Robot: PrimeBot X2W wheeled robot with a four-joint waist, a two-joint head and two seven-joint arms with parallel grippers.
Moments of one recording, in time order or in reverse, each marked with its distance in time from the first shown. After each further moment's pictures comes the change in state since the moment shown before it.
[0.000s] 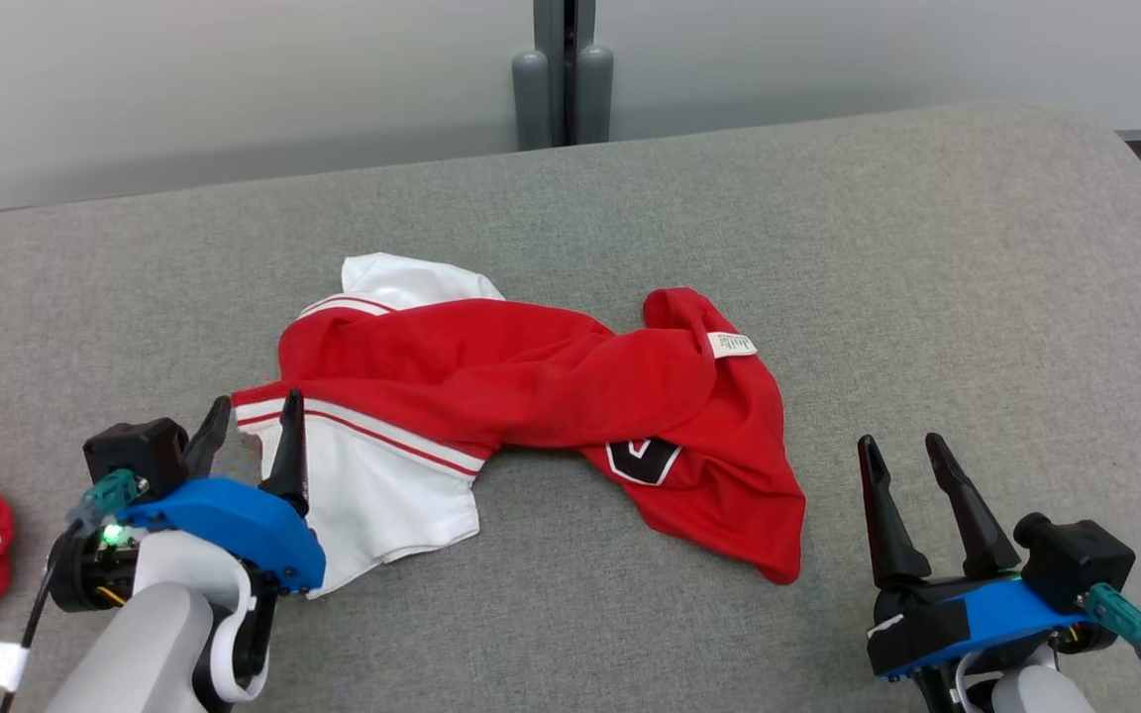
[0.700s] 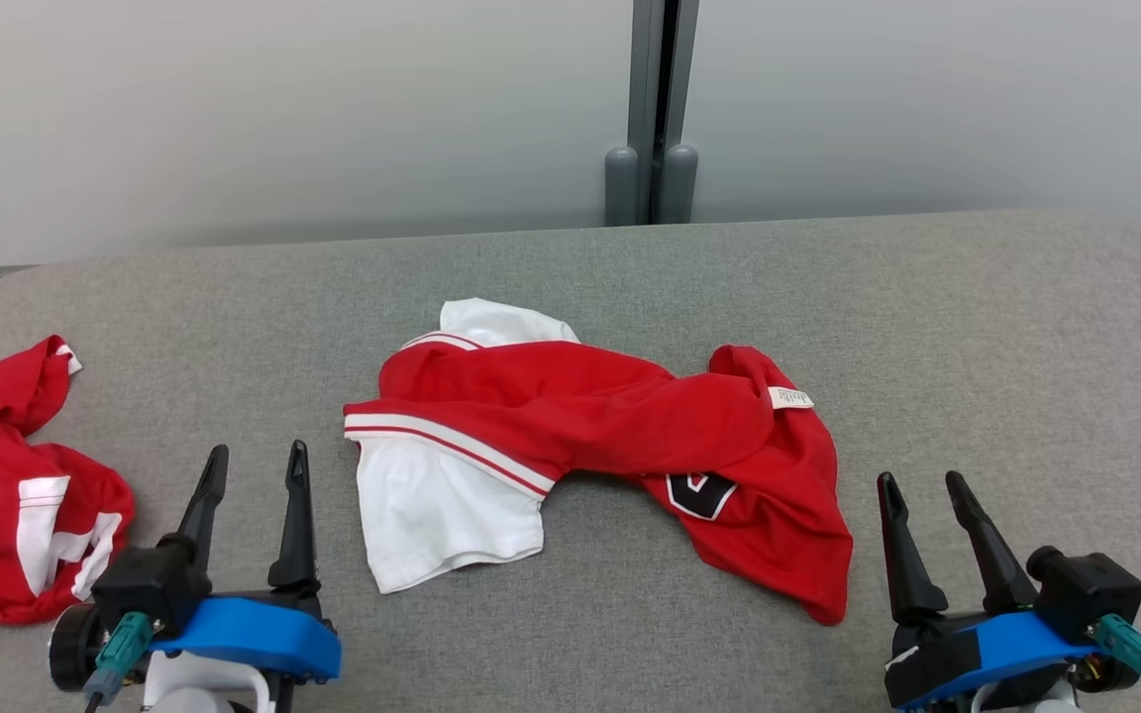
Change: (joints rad) left arm 0.236 -0.121 0.190 -0.153 0.267 -0.071 -0.218; right arm 0.059 0.000 -0.045 -0.001 -0.036 0.000 0.006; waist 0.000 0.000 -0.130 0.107
